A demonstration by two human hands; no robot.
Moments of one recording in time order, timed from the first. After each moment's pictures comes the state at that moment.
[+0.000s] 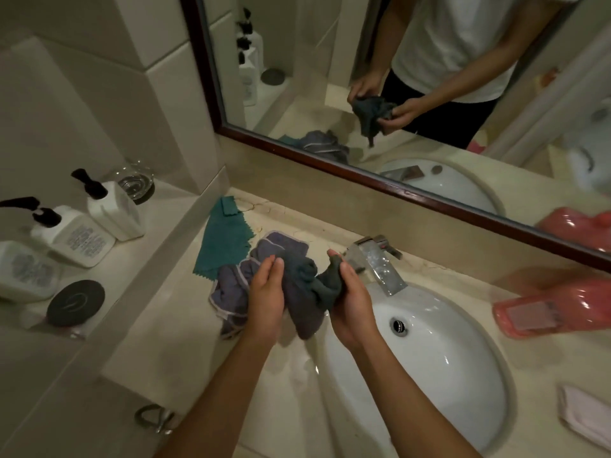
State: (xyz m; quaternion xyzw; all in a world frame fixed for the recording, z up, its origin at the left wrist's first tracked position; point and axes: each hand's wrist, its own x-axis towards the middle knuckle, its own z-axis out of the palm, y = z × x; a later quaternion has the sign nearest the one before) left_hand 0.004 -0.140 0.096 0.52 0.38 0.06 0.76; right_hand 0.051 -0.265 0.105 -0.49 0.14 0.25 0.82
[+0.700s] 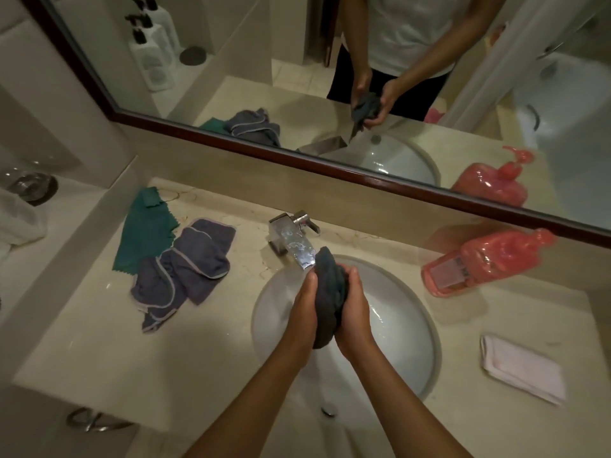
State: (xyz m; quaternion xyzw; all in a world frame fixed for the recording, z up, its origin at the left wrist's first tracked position) left_hand 0.020 -0.360 0.095 0.50 0.28 -0.12 0.81; right_hand 0.048 -0.433 0.112 -0.60 0.21 0.19 0.74
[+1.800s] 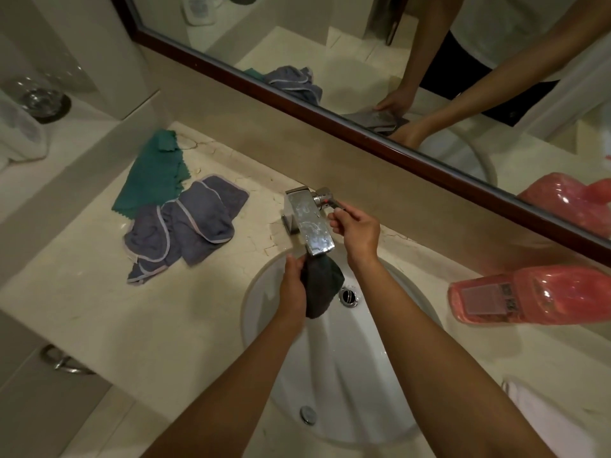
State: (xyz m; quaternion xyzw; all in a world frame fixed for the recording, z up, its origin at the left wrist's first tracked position) left_hand 0.067 -0.359 -0.006 0.41 0.43 0.01 0.81; right_hand 0.197 -0.410 0.017 -0.72 0.09 0.16 0.67
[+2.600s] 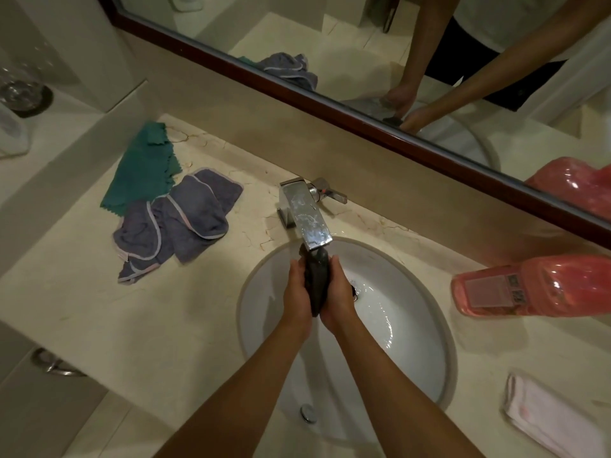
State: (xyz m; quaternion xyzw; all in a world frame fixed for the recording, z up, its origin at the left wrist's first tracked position) left_hand 0.062 -0.379 -0.032 0.37 0.41 0.02 0.83; right_hand 0.098 -0.430 -0.042 -0.48 0.31 0.35 0.74
